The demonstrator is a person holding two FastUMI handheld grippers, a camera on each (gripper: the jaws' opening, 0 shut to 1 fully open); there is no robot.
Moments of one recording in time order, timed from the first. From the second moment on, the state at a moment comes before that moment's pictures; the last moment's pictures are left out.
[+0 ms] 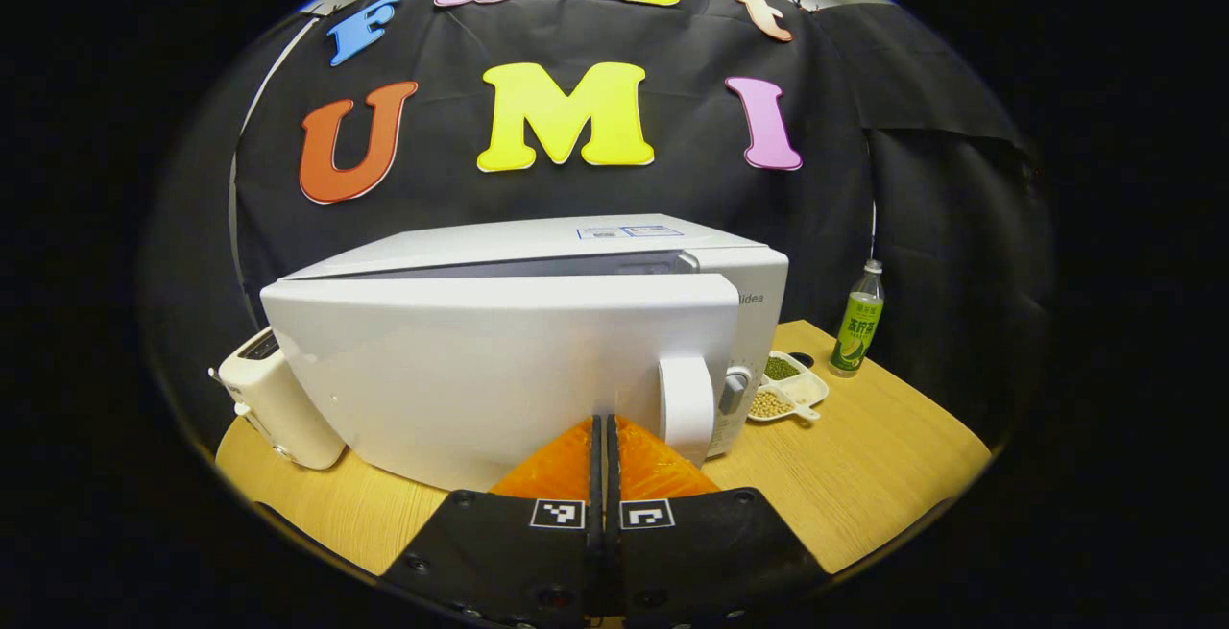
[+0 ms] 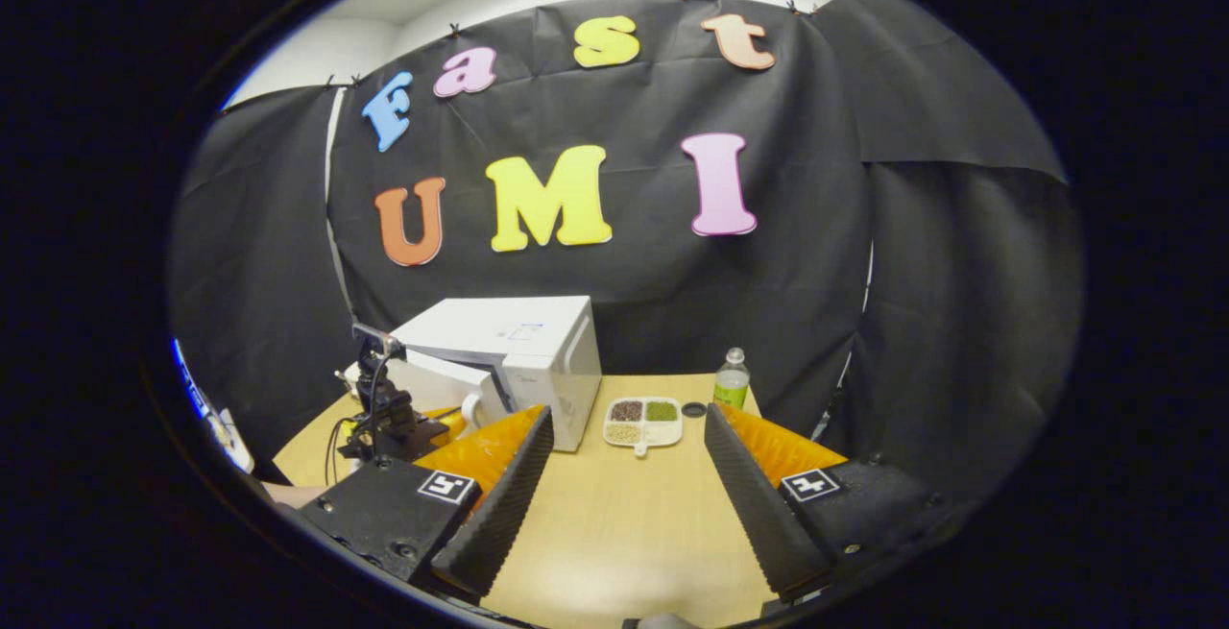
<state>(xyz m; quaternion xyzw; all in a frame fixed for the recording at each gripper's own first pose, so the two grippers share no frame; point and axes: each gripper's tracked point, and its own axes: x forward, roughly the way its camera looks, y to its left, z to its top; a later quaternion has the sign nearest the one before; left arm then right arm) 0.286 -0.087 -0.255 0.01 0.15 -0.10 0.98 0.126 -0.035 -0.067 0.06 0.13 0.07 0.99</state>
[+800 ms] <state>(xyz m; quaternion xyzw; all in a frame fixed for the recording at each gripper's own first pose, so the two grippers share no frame) 0.326 -0.099 -0.260 0.01 0.17 -0.10 0.98 0.127 -0.033 -0.067 0.07 0.14 0.05 0.99</state>
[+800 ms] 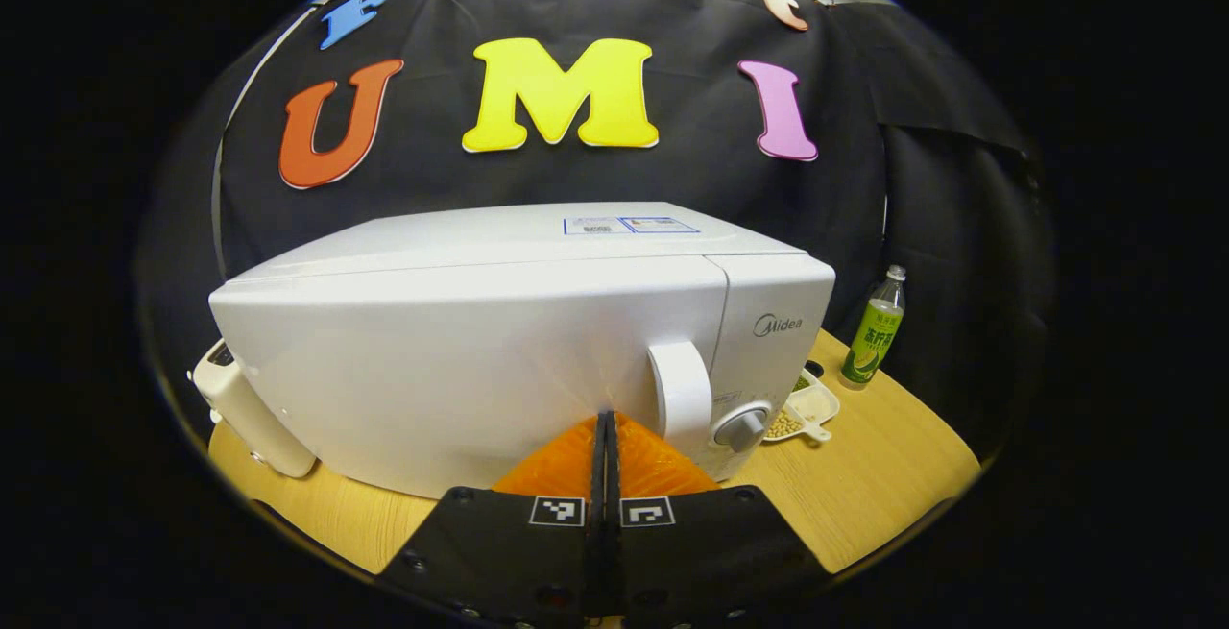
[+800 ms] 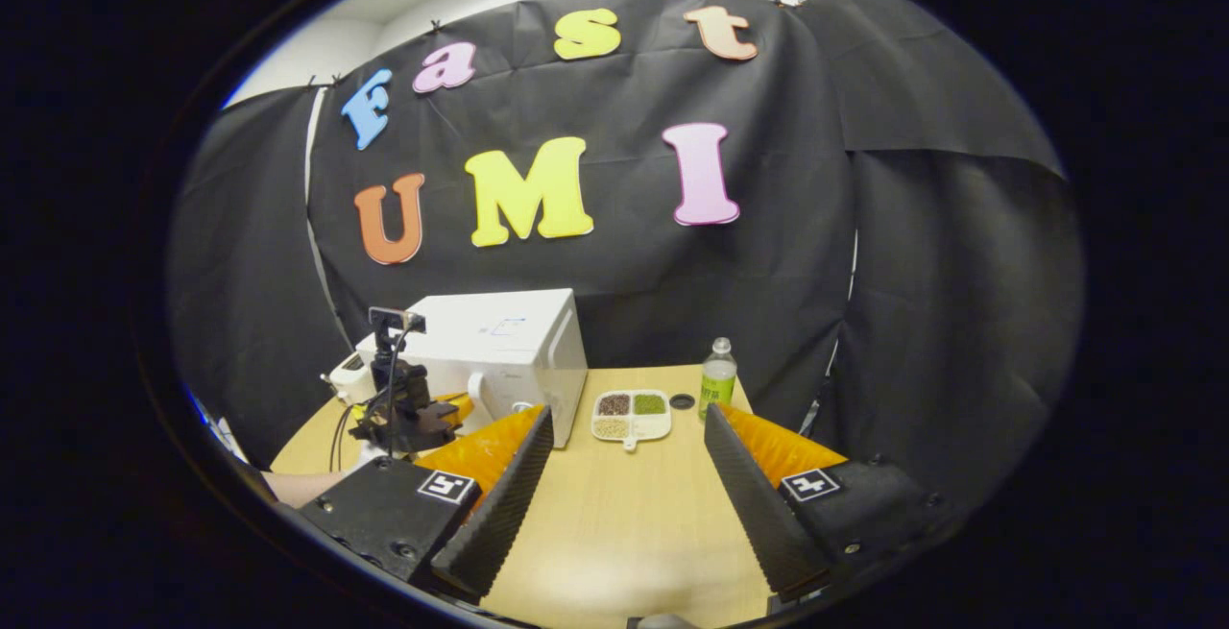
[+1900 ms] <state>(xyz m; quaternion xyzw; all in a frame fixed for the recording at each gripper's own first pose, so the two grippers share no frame) 0.102 -0.057 -0.063 0.05 0.06 -0.08 0.99 0.062 -0.009 -0.027 0.04 0.05 0.03 1.00</state>
